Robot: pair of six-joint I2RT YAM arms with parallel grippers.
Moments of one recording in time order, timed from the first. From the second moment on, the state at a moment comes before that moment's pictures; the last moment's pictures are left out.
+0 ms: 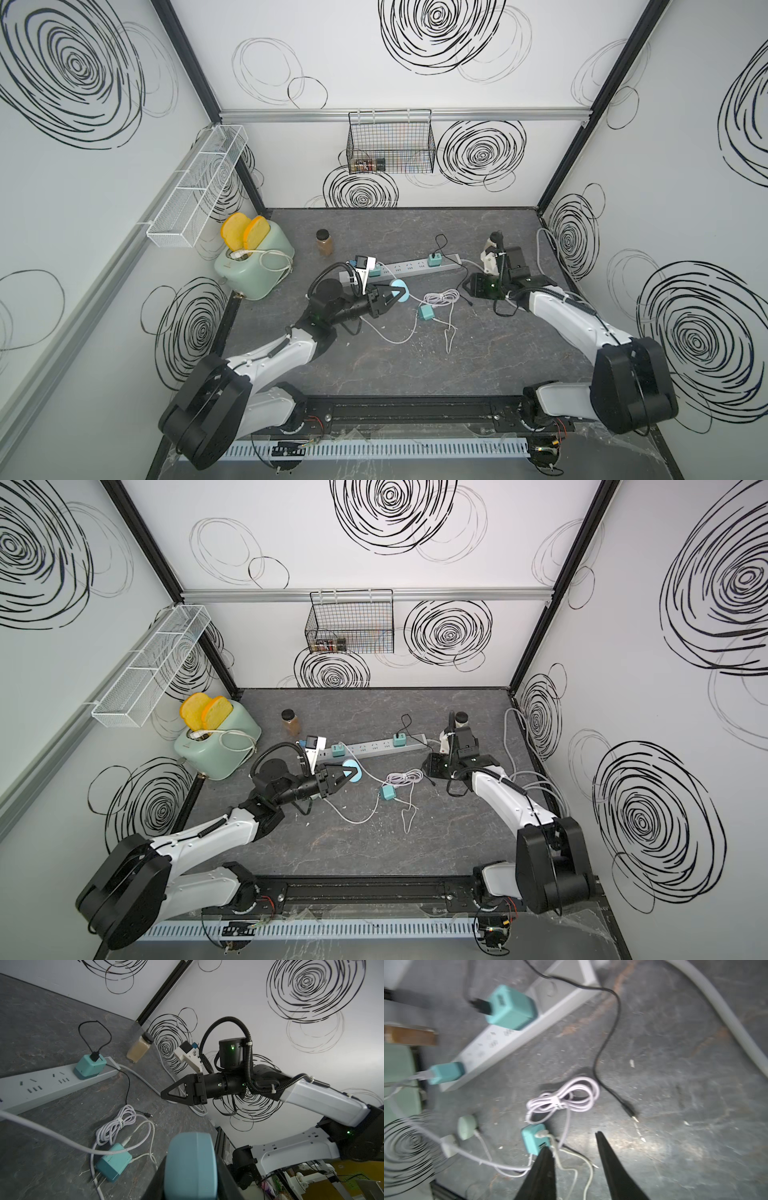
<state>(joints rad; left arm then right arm) -0.53 1.20 0.44 0.67 0.63 -0.76 0.24 1.37 0.84 -0.45 -0.22 0.34</state>
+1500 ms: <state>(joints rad) -0.63 1.21 0.37 0.62 0.58 -0.68 0.33 1.70 1.02 -0.62 0.07 0.03</state>
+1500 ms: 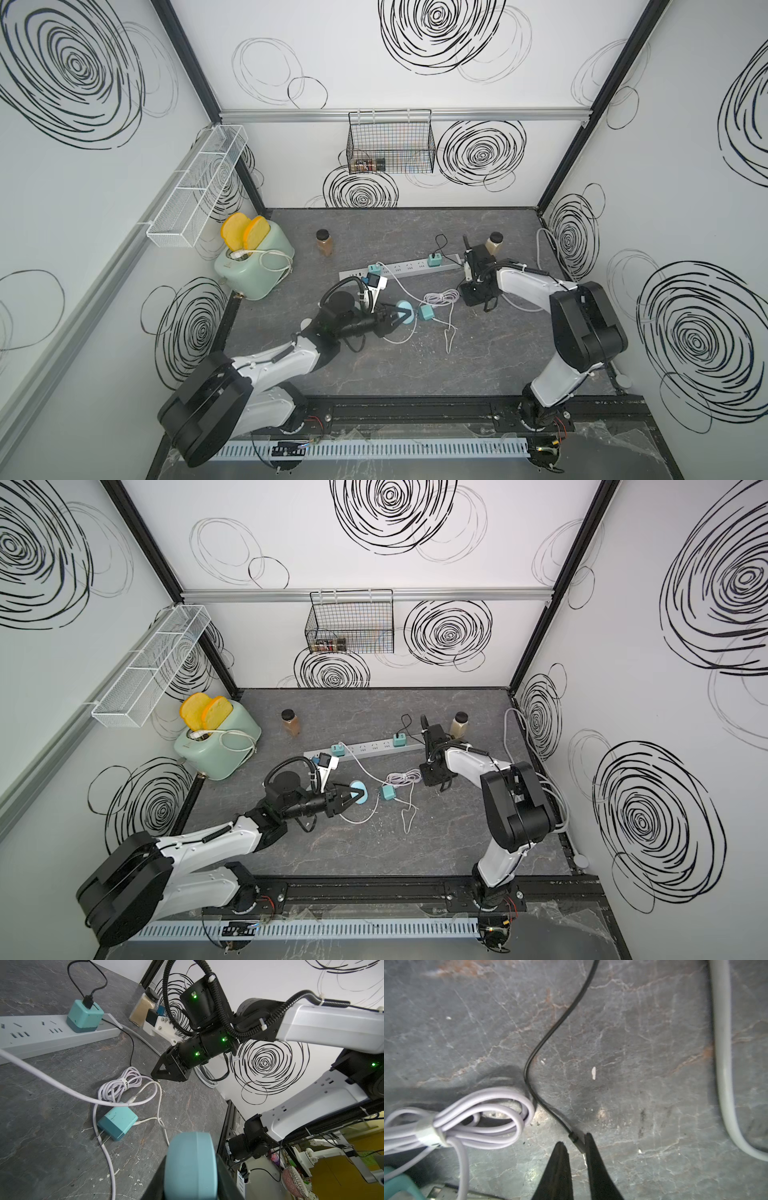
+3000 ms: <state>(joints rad) -0.59 1.40 0.33 1.15 0.72 -0.84 0.35 1.22 0.74 -0.05 -0.44 0.45</state>
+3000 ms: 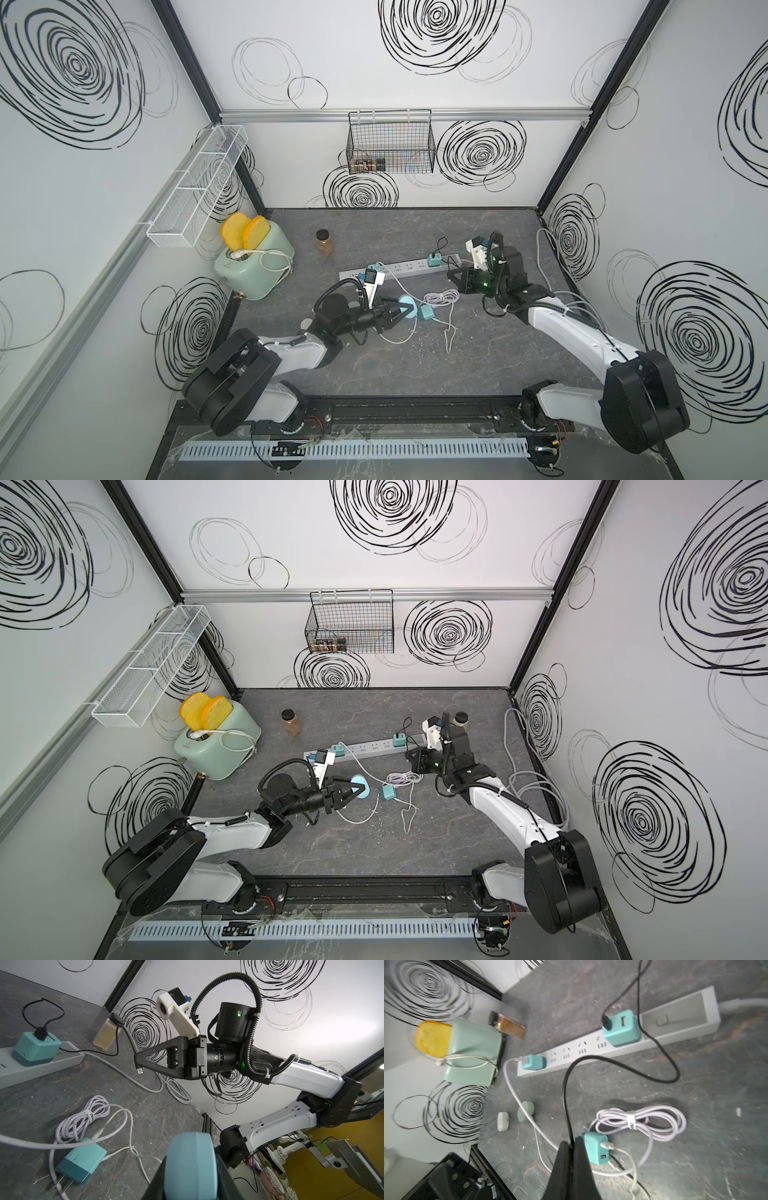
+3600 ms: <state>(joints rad) -0.58 1.48 0.49 1.38 0.83 -0.89 0.49 0.87 0.54 0.50 -0.44 0.62</state>
